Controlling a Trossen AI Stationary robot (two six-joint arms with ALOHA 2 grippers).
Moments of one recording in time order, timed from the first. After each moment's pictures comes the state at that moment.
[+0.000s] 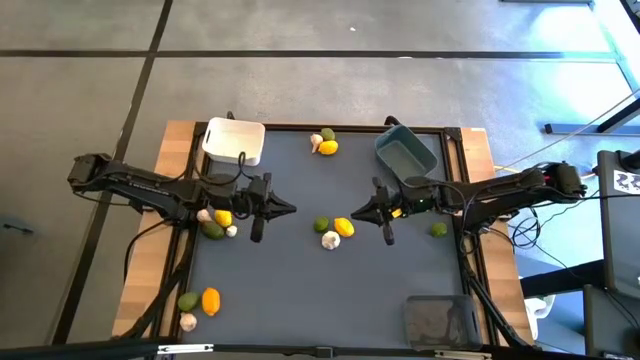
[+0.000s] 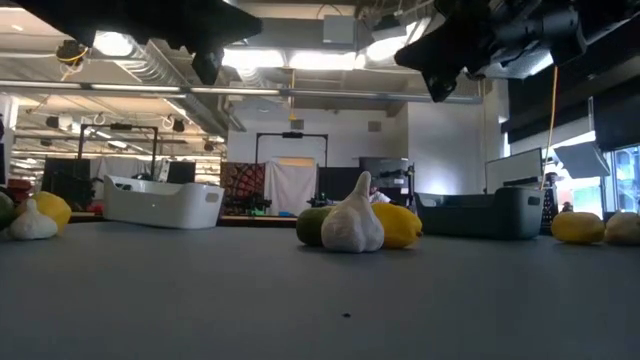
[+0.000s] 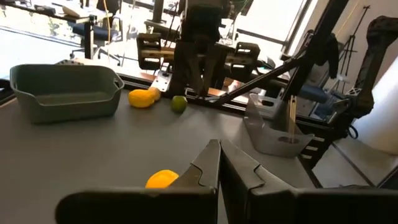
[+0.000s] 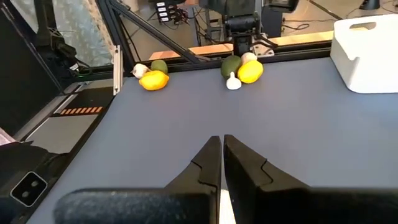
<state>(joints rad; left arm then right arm) -0.07 1.05 0.50 0.41 -0.04 -0.27 0.03 1.18 0.59 0.34 -0.15 0.12</state>
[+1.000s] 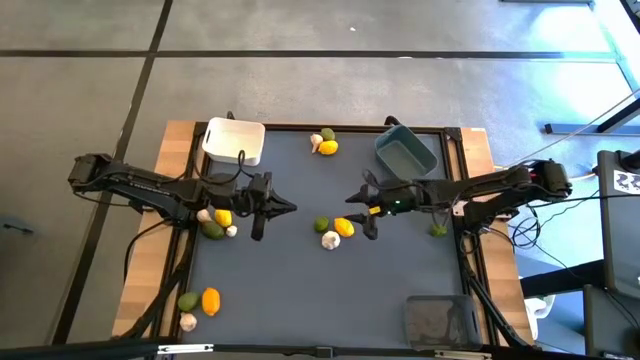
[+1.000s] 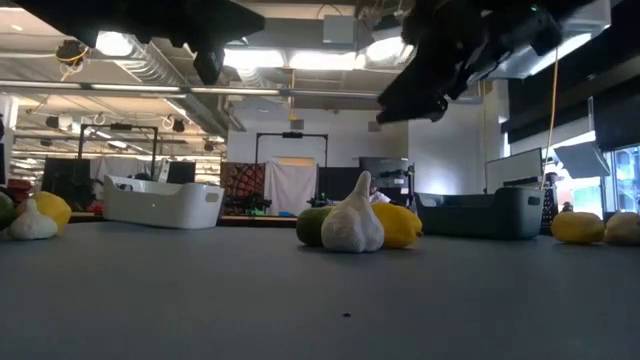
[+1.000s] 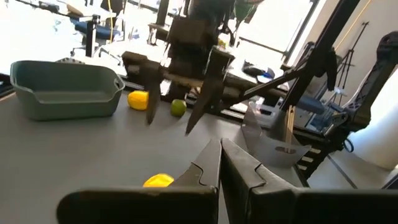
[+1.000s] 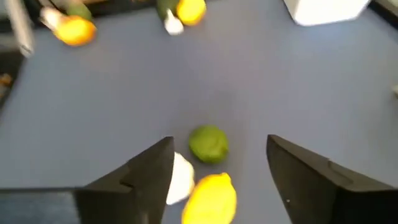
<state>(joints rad) -0.06 1.05 0.50 0.44 -0.04 -0.32 0.03 1.35 0.79 0.00 0.06 0.18</state>
